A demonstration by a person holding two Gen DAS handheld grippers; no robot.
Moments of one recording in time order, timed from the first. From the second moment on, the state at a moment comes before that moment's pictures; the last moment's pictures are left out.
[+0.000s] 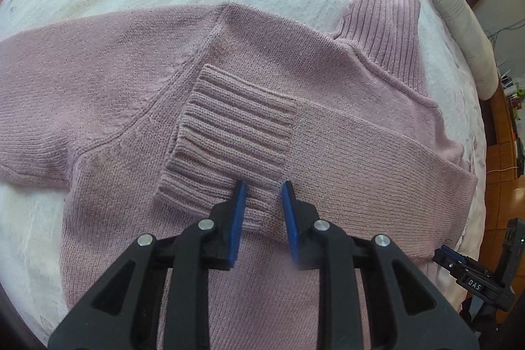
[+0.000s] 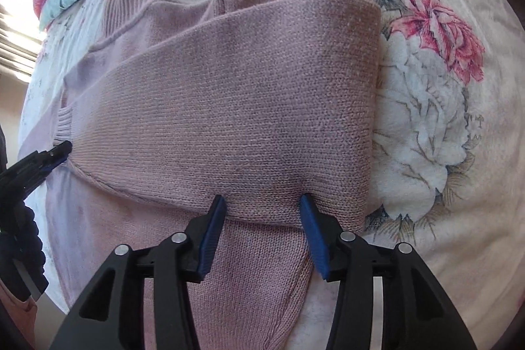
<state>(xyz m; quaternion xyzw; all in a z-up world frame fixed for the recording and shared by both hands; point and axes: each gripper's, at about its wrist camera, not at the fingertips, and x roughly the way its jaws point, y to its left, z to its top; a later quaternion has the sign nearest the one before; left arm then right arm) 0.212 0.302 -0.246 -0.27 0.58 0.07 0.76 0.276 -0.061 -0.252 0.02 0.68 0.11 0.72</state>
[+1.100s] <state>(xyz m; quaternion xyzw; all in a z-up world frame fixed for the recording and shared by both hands) -0.050 0.773 -0.257 -0.58 0.34 0.30 0.68 0.163 0.165 -0.239 -0.02 0.70 0.17 0.70</state>
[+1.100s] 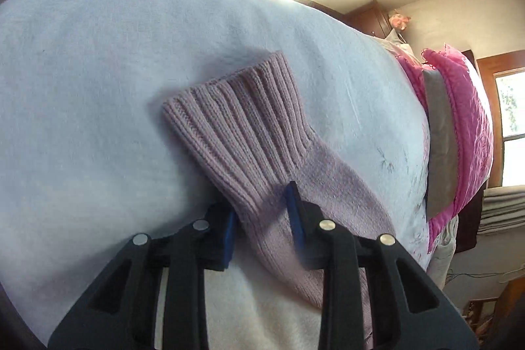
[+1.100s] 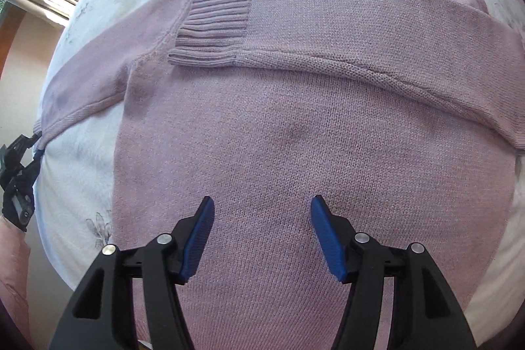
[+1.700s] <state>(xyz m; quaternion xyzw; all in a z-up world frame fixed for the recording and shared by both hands) -0.028 0.774 -0.216 -0.51 0.33 0.31 0.74 0.146 0.155 -0.247 -0.02 0.70 0.13 0.70</state>
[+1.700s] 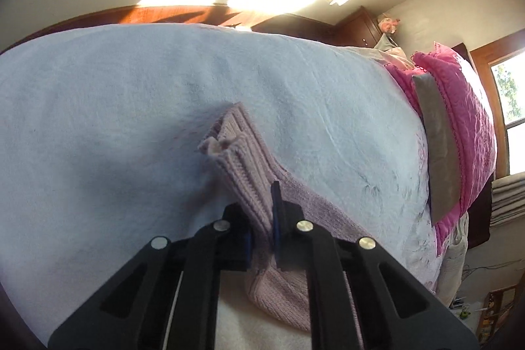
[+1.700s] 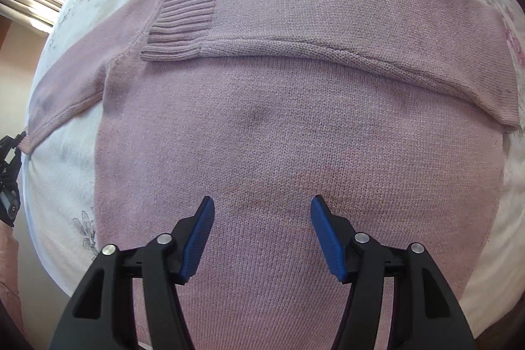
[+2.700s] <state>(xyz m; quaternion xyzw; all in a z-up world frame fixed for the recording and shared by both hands) 0.217 0.279 -0.207 -0.27 0.51 -0.04 0.82 0.166 -0.034 -0.238 0.09 0.68 0.09 0.73</state>
